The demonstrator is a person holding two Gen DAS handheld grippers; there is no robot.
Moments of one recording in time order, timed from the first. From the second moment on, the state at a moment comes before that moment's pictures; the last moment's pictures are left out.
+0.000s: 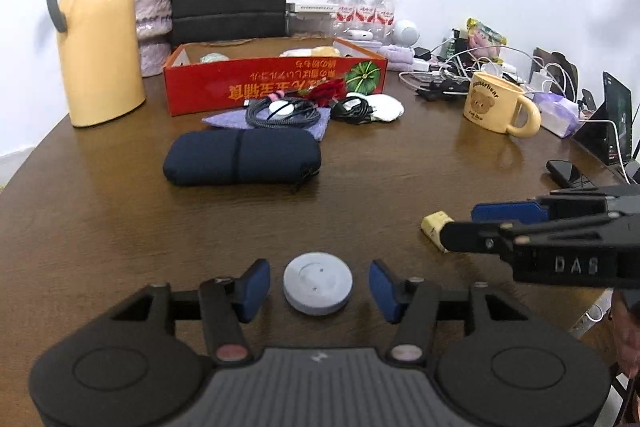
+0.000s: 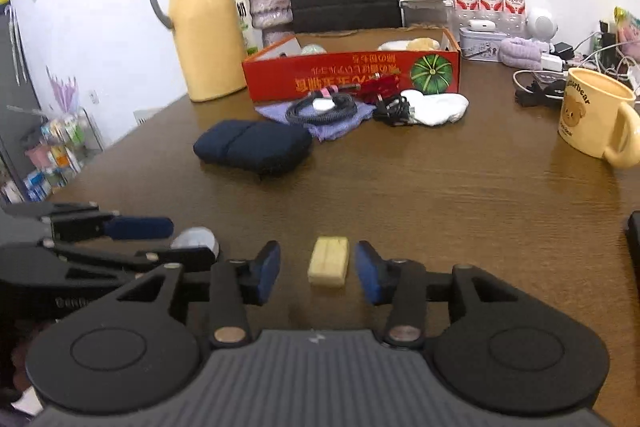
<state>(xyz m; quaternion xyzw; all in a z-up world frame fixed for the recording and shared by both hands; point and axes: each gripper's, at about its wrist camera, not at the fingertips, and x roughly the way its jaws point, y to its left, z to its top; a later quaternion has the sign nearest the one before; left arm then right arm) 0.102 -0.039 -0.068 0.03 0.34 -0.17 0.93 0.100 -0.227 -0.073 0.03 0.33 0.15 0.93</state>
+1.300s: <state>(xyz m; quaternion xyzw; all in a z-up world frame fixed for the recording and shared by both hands) 0.513 -0.063 -0.013 -0.03 0.31 -0.18 0.93 0.568 -0.211 -0.027 0.09 0.36 0.14 0.92</state>
